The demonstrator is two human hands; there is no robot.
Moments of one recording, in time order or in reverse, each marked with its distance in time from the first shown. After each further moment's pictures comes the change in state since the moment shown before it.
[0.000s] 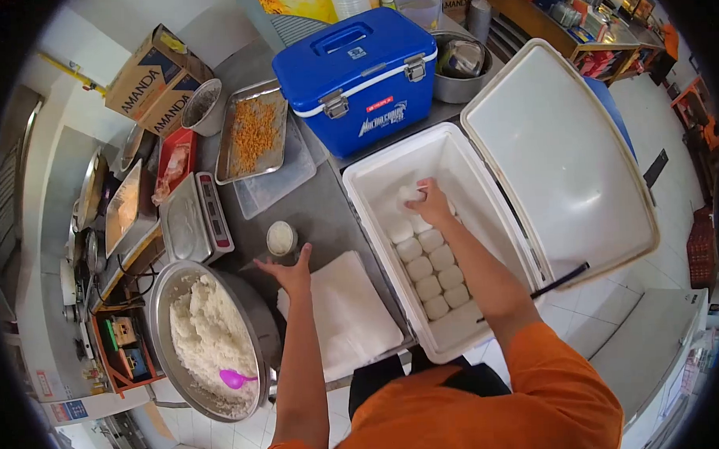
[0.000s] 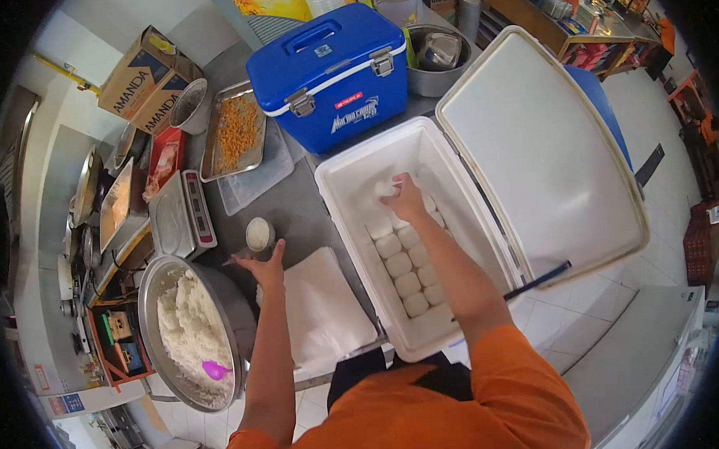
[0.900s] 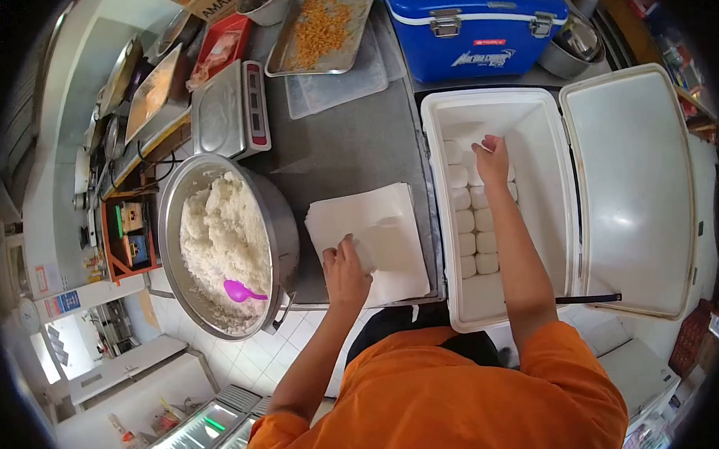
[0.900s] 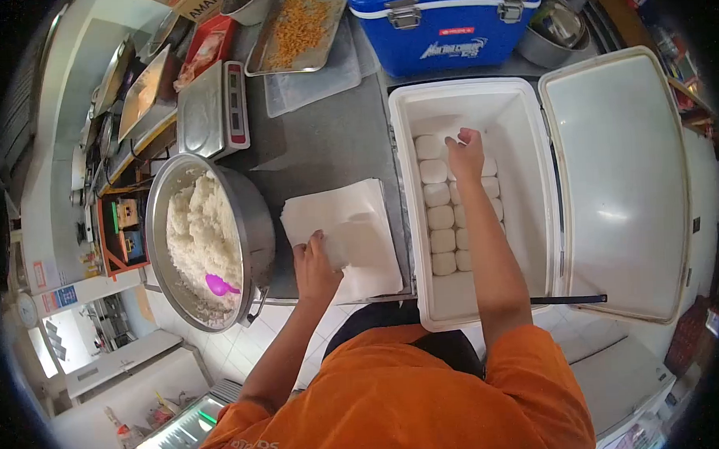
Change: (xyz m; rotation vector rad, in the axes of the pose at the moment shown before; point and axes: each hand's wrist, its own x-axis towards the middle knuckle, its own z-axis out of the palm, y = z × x) left_hand -0.138 0.017 -0.114 0.996 -0.549 0.371; right_hand -0.003 -0.018 0.039 0.010 0.114 0.179
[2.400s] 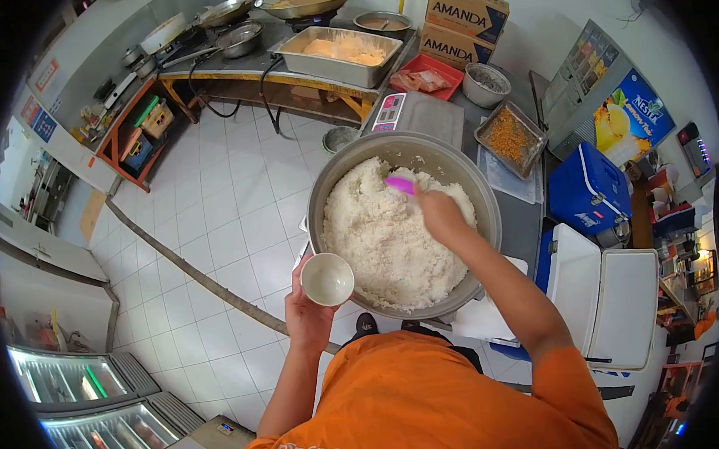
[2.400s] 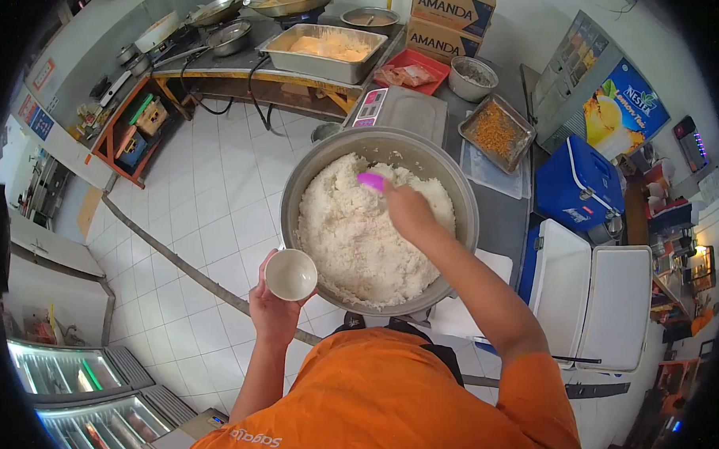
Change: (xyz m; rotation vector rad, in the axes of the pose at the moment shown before) left_hand -0.232 -0.398 -0.185 -2.228 0.532 -0.180; right_hand -0.470 -0.317 0.330 -0.870 -0.649 -1.247
